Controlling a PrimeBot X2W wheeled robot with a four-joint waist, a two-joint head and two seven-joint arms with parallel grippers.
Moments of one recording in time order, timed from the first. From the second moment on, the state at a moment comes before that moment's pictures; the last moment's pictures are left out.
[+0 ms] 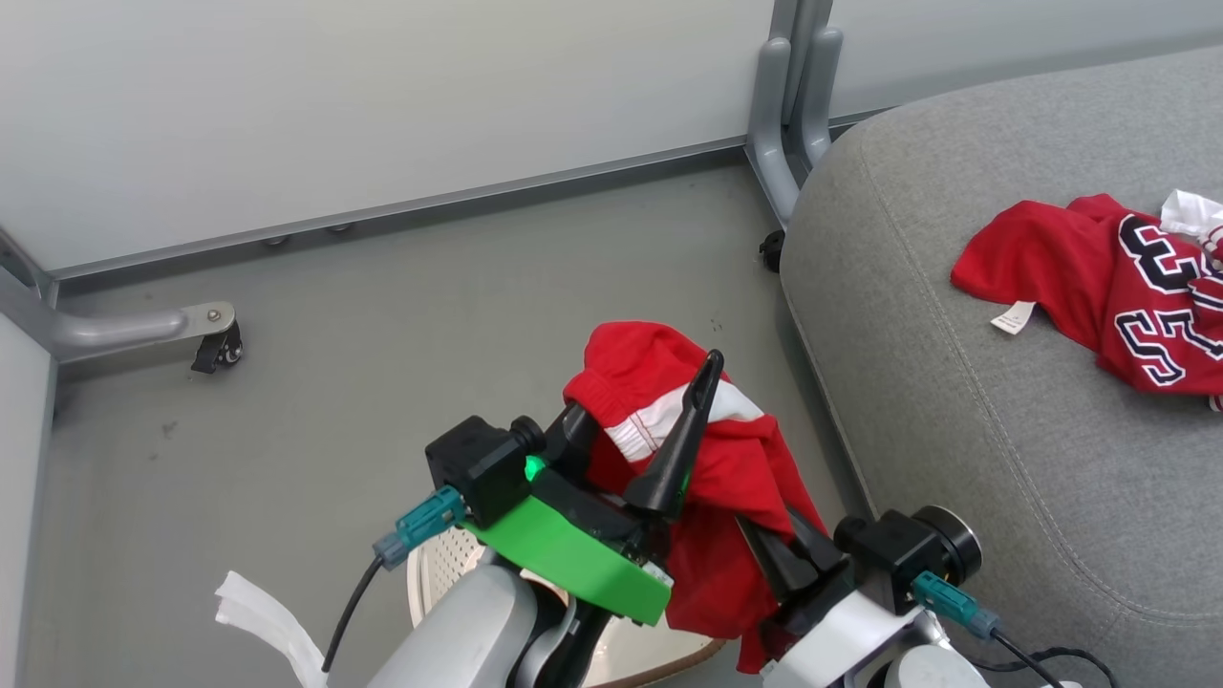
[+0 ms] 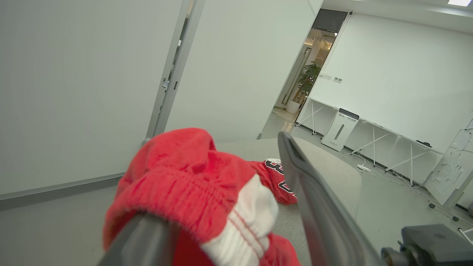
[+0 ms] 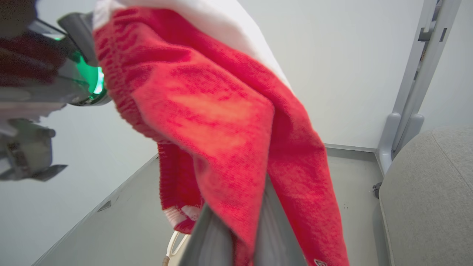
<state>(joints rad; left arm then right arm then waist) -0.33 0.05 -0.66 0.13 -0.64 -0.13 -0.26 -0.12 -0.06 0.43 0.14 0.21 0.13 -0.26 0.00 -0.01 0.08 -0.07</state>
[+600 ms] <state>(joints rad) -0.33 0.06 -0.67 0.22 -0.55 -0.13 -0.26 -0.12 -0.05 0.30 0.08 0.27 0.13 -0.26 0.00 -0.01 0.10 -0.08</state>
